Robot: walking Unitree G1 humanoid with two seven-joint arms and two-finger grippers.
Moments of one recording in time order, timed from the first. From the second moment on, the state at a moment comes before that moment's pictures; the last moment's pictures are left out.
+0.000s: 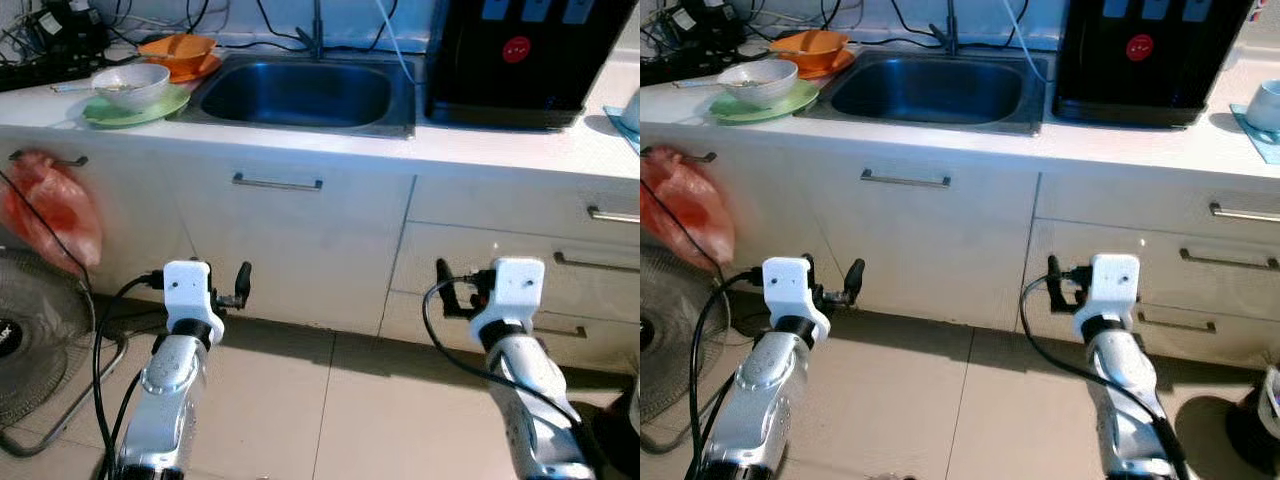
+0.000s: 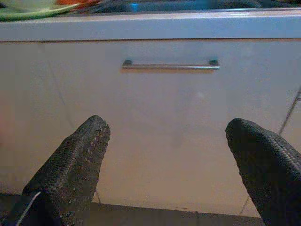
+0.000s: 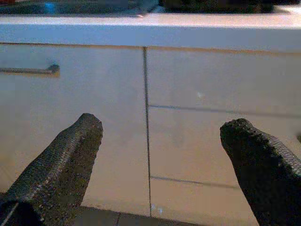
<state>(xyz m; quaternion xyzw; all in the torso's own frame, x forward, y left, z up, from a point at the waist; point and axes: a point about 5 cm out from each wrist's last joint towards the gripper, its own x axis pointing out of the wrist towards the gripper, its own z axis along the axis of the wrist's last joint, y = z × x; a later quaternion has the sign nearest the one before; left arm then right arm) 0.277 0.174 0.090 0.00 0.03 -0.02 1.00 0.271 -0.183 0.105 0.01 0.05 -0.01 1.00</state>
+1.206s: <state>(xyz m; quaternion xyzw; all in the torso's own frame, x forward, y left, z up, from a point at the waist) 0.281 0.184 0.105 0.00 0.01 0.00 1.00 0.267 -0.178 0.111 0.00 0.03 0.02 1.00</state>
